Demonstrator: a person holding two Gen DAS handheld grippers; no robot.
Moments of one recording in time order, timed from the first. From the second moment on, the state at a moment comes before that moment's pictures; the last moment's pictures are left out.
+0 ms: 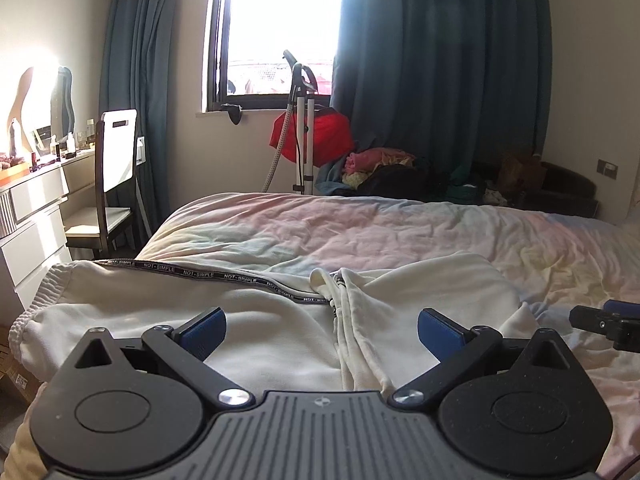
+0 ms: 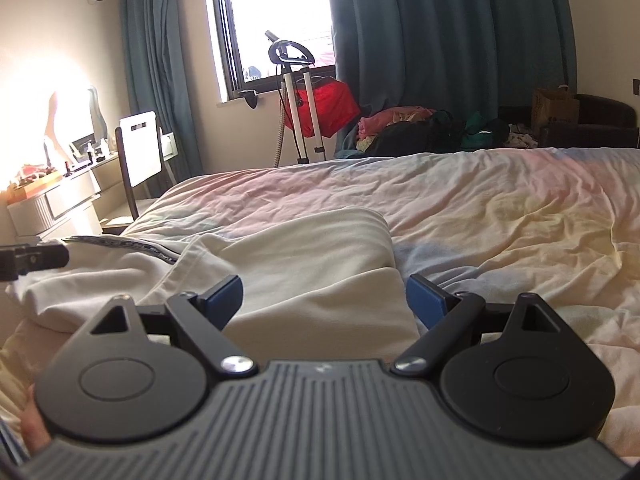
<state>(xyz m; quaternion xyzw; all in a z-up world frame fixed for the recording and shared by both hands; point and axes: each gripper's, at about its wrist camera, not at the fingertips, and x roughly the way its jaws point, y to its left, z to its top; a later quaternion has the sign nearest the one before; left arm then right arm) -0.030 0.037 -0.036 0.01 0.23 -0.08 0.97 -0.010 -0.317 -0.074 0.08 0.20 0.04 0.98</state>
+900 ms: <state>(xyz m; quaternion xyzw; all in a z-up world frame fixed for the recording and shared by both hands) 0.073 0.264 -0.125 -0.56 0.33 0.06 0.76 0.011 -0.322 -0.096 0.11 0.24 0.03 0.97</state>
